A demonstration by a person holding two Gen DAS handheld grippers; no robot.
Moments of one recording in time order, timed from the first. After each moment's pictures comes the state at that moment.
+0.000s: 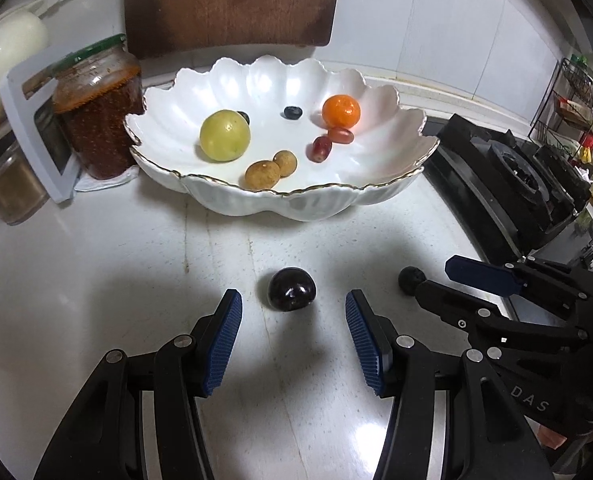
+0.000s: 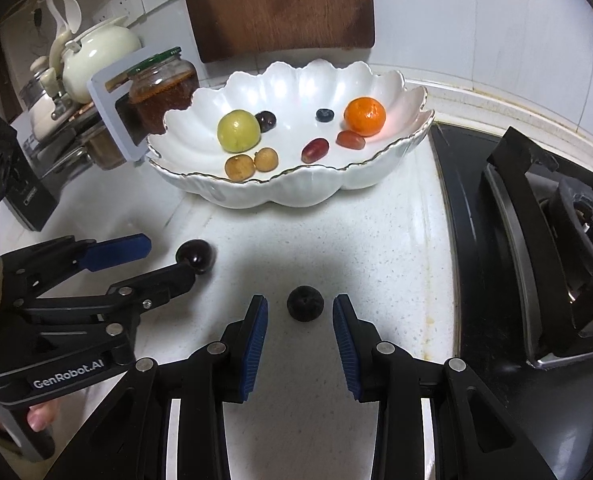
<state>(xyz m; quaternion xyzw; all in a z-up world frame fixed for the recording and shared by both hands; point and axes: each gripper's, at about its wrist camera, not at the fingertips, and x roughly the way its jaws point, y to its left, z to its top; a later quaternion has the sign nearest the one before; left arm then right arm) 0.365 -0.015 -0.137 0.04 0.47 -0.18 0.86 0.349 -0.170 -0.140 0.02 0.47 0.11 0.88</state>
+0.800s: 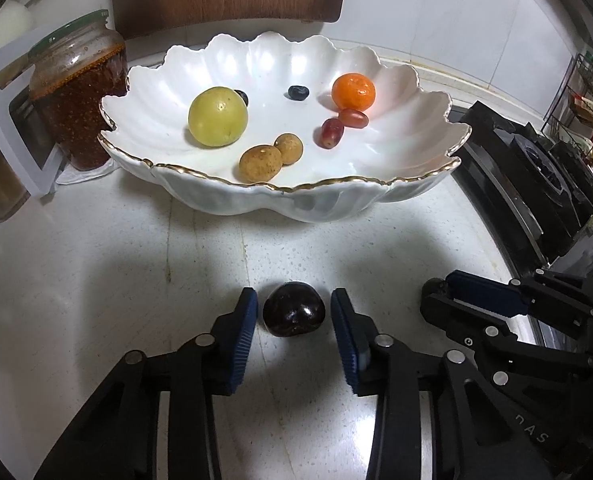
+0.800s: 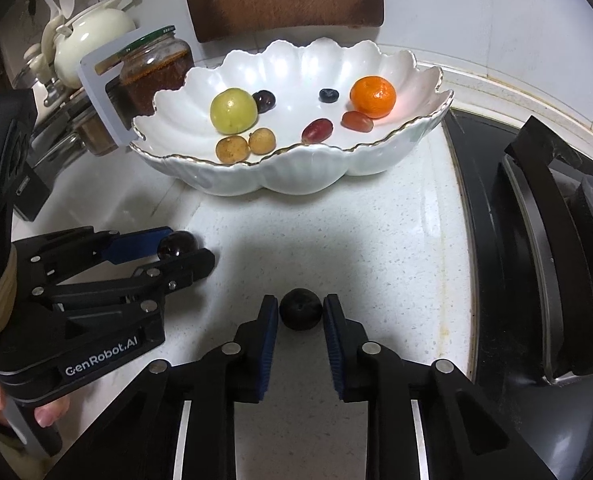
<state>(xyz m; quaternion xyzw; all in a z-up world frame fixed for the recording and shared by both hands) 0.388 -0.025 -0.158 0.04 0.49 -0.17 0.85 0.365 -0.166 -0.157 0.01 0.49 0.12 0.86</state>
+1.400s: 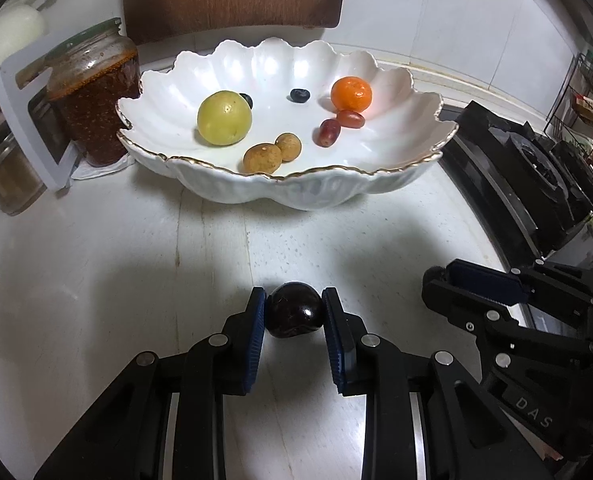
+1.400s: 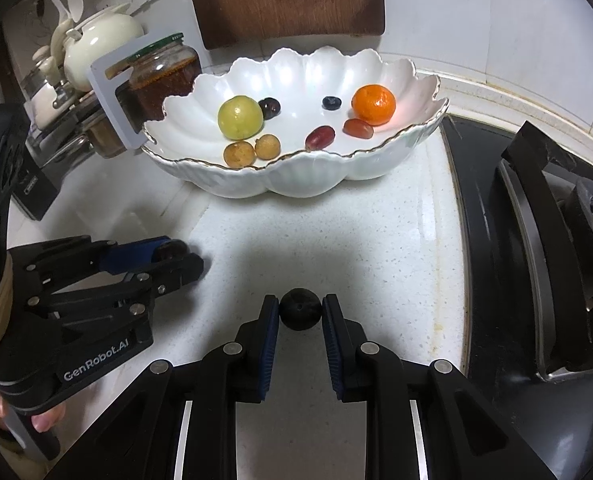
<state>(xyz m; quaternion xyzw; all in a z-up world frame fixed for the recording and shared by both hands) 0.370 -0.025 -0.146 0.05 0.49 -0.16 0.86 0.357 -0.170 -0.148 0.01 0.48 0.13 0.87</state>
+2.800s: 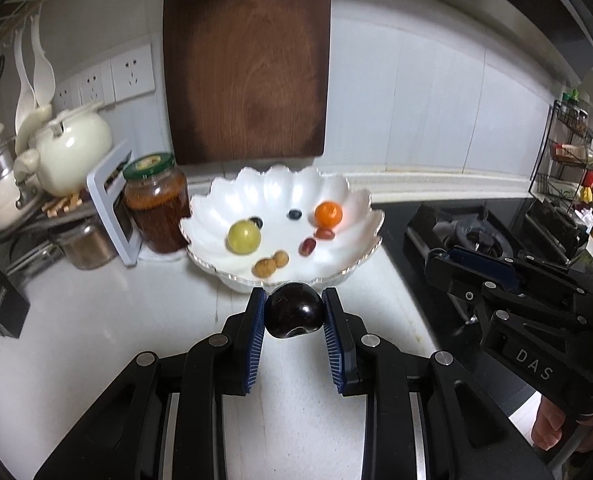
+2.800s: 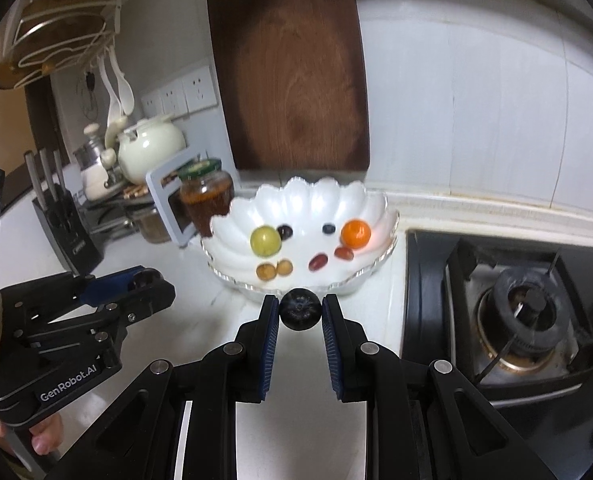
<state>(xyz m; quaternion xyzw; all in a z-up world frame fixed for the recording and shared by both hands) 0.294 -0.033 -0.018 0.03 0.34 -0.12 0.93 0.299 -0.204 -0.032 0.03 0.33 0.14 0.93</state>
